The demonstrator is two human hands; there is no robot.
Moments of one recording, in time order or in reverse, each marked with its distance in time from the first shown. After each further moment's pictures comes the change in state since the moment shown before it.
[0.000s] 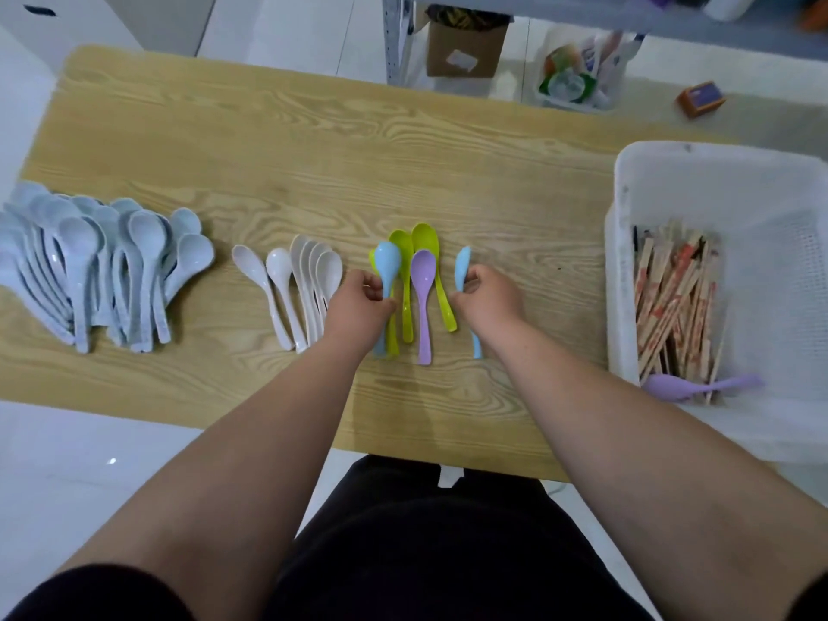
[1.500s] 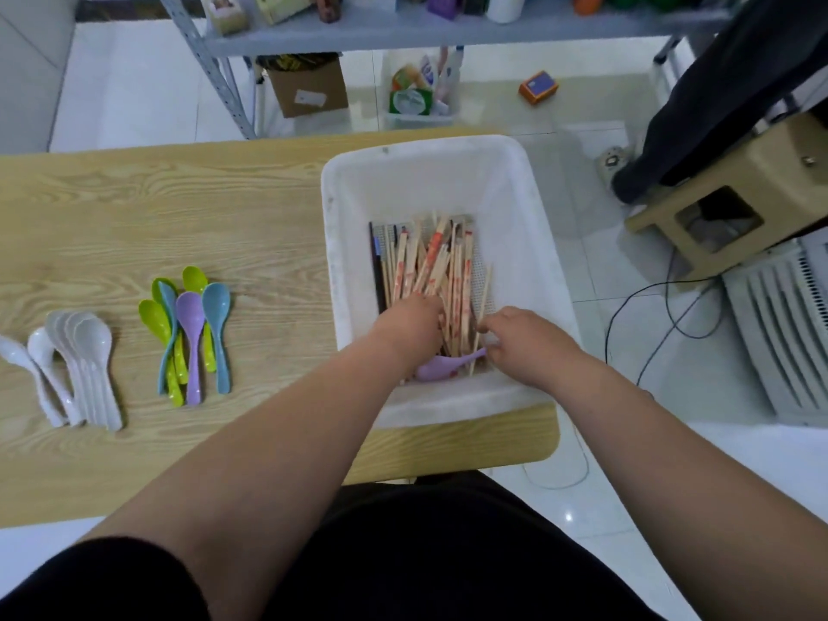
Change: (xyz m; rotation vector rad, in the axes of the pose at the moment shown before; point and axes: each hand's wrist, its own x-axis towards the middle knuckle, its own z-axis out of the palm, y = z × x) left_hand -0.134 0.189 0.310 0.989 -0.502 0.672; right_hand -0.044 0.266 -0.286 -0.606 -0.183 -0.224
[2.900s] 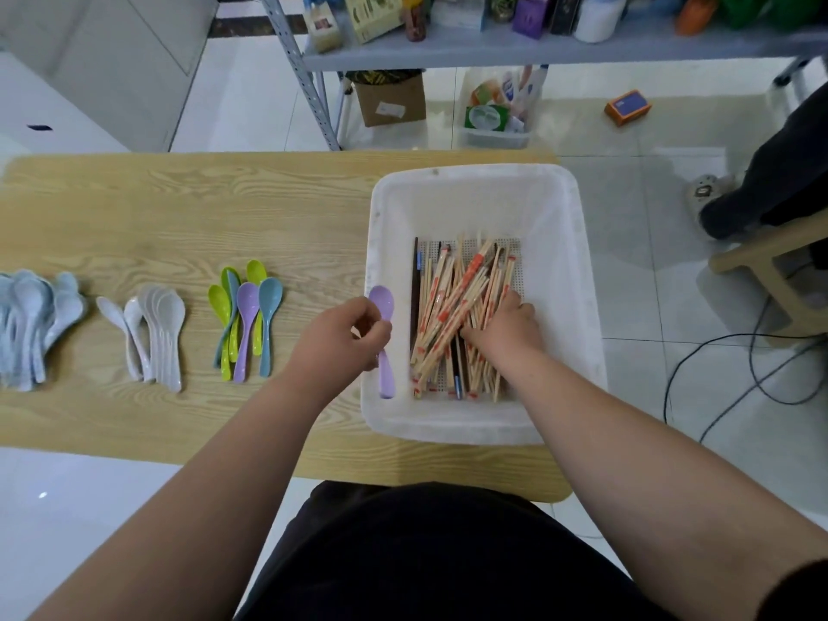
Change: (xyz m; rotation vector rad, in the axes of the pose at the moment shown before) left_hand -0.111 -0.037 -0.048 -0.658 0.428 -0.388; right_hand 0.076 -0.036 0.005 0.479 0.086 0.374
